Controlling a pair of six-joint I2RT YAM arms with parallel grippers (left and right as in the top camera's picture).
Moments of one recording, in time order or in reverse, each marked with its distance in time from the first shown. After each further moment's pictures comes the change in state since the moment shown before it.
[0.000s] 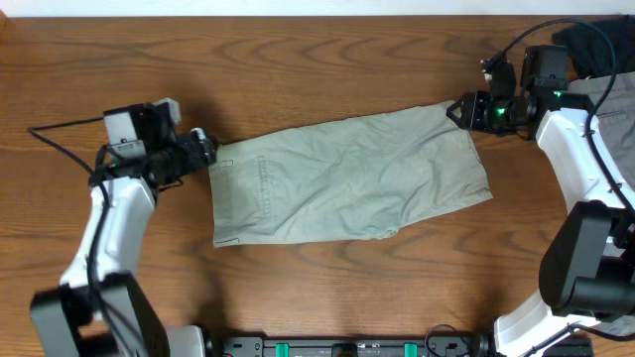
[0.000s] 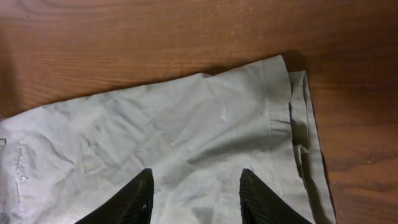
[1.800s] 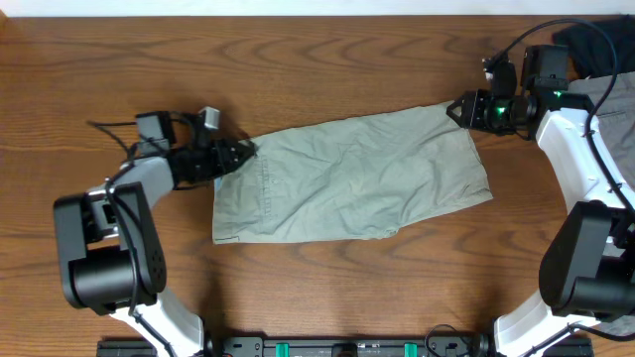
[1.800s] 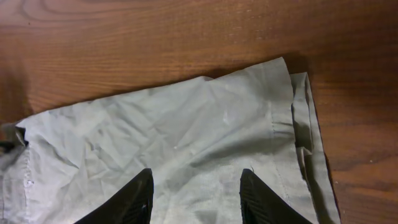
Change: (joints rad) left arm -0.067 0.332 0.000 0.191 0.447 0.061; right arm 0.000 0.000 0.000 0.008 0.000 0.033
